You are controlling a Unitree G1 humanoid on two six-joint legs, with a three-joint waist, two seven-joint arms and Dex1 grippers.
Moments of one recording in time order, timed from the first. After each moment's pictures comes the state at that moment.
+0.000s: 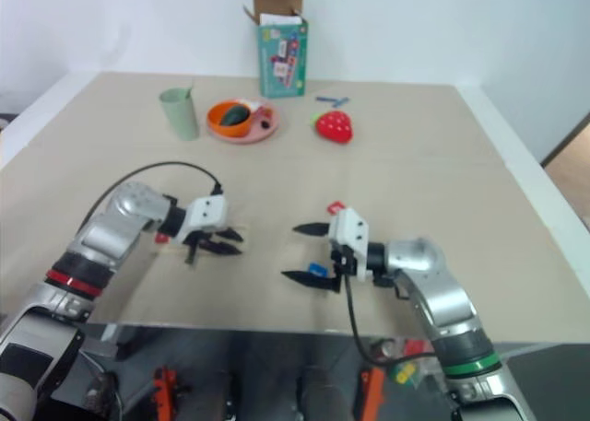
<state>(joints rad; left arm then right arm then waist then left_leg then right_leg) -0.75 0.59 -0.35 0.31 0.02 0.18 -1.35 -0.34 -0.56 0.15 -0.11 0.35 0.20 1.10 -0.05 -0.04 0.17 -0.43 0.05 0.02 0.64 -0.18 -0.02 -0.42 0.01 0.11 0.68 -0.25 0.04</state>
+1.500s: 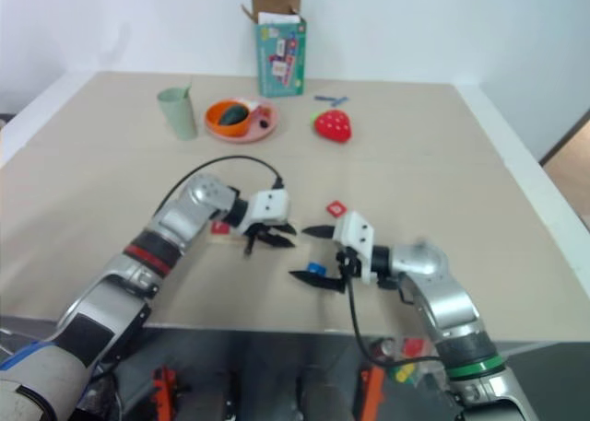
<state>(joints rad) -0.97 0.27 -0.43 0.62 0.10 0.05 -1.29 -0.33 -0.58 0.15 -0.05 0.33 0.16 1.07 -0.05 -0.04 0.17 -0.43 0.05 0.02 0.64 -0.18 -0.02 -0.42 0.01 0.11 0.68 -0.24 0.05</state>
